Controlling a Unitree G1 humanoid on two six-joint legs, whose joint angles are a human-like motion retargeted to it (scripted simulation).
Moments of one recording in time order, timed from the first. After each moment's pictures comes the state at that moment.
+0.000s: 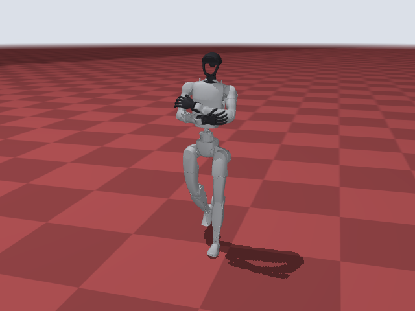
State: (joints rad) left arm -0.62 0.25 -1.10 -0.20 -0.22 -0.18 -0.24; right arm -0.33 -0.09 0.95 0.09 0.86 0.04 0.34; waist 0.18 -0.08 -0.28; left_leg -0.19 0.01 0.32 -0.07 -0.13 -0.07; right_leg 0.07 -0.04 0.03 0.50 0.09 0.16
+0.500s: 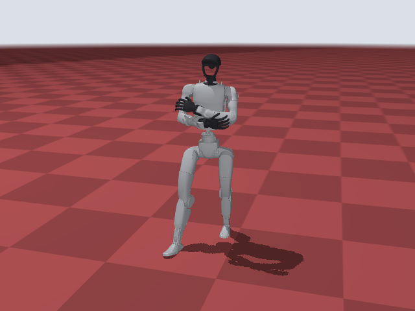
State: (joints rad) left arm -0.67 0.24 -1.13 -0.20 -0.21 -0.17 -0.13; right arm -0.36 -0.11 0.93 0.07 0.83 0.07 0.28; waist -0.08 -0.07 -0.12; left_leg 0.19 -0.07 0.02 0.04 -0.43 -0.07; right_leg -0.32 -0.20 -0.30 -0.09 0.12 0.24
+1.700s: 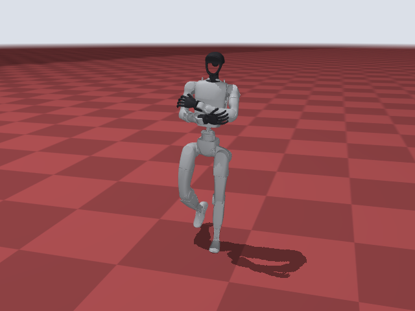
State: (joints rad) left arm -0.64 0.25 -1.13 -0.20 -0.24 -0.15 -0.25; right arm -0.29 -0.09 0.89 0.09 0.86 0.07 0.34; waist 0.13 -0.02 -0.28; left_leg -0.13 0.04 0.31 -0.01 -0.22 -0.05; right_leg -0.21 -0.07 -0.07 0.95 0.15 0.13
